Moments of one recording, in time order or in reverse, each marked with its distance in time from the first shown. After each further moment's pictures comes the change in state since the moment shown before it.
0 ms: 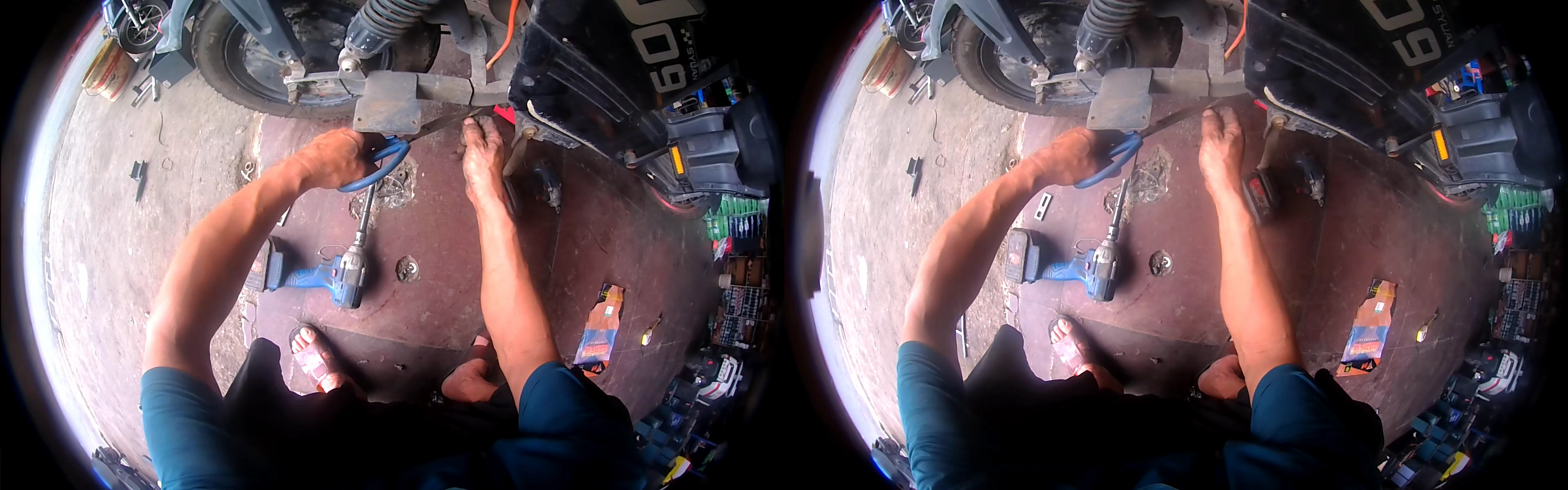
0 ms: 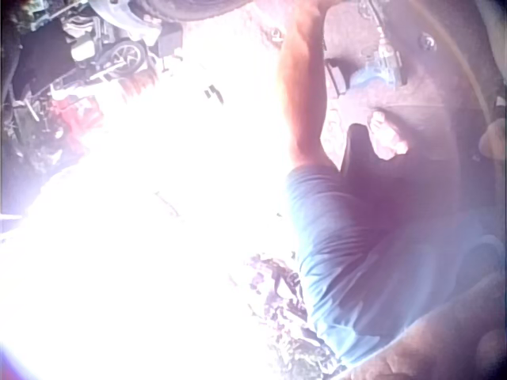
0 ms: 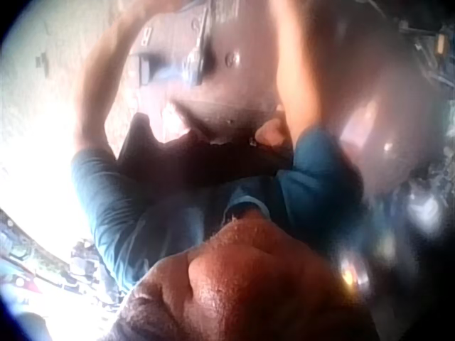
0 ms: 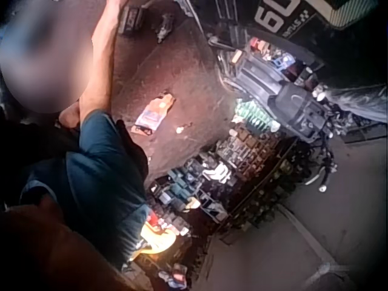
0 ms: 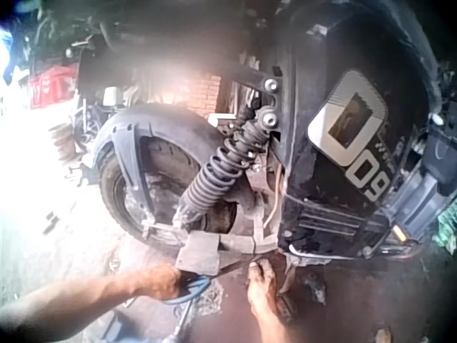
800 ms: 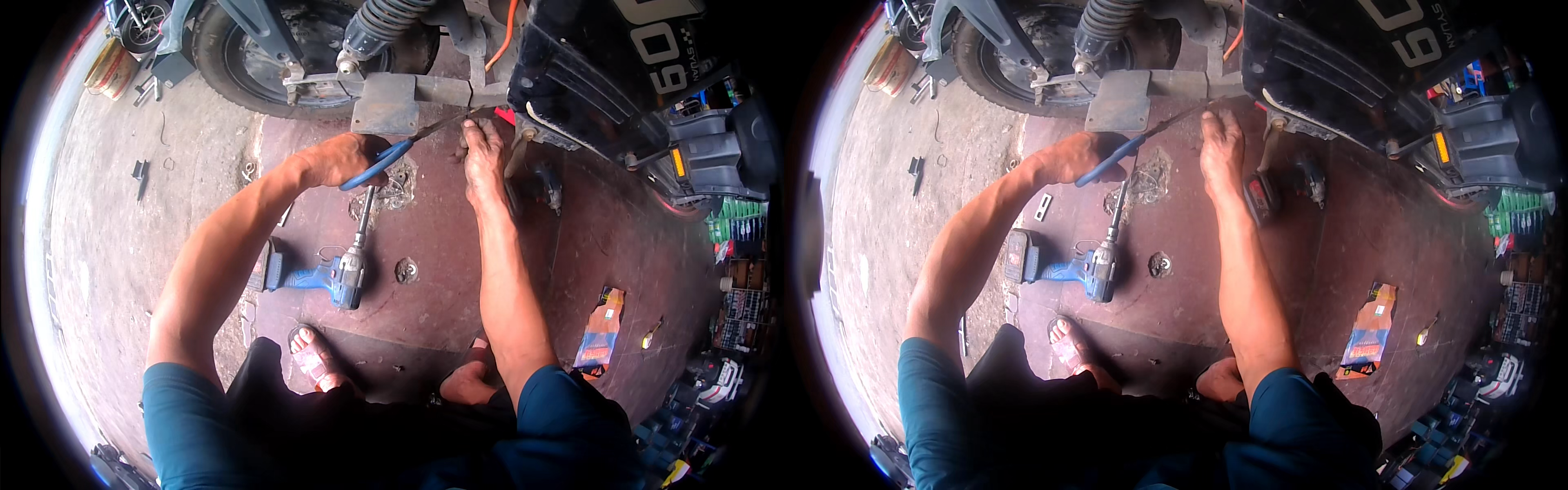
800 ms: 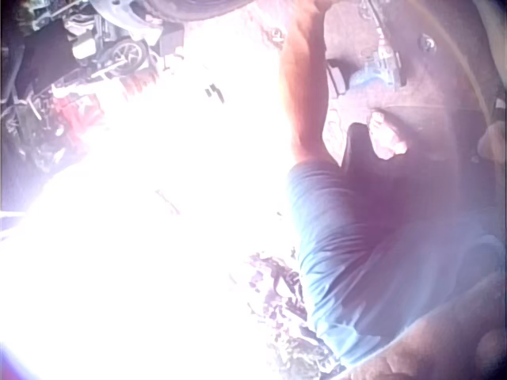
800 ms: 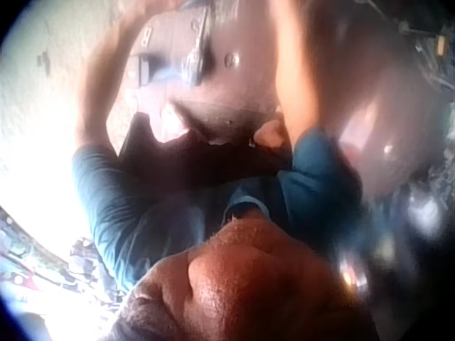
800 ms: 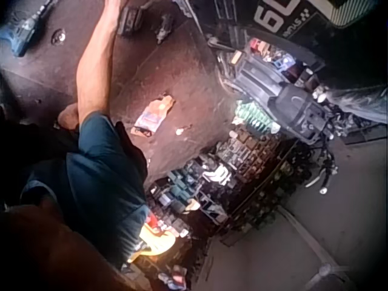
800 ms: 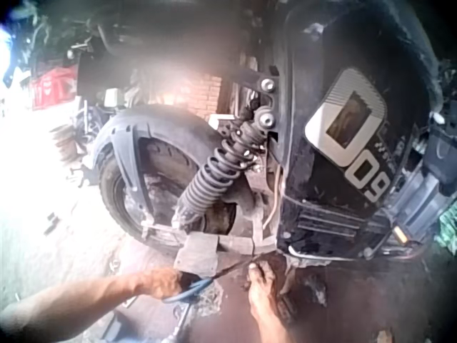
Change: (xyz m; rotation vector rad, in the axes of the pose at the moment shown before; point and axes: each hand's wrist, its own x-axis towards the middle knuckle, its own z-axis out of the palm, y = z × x) left_hand 0.013 -0.002 -0.001 -0.090 -0.179 0.011; right_hand 0.000 0.001 -0.001 0.101 0.022 0.098
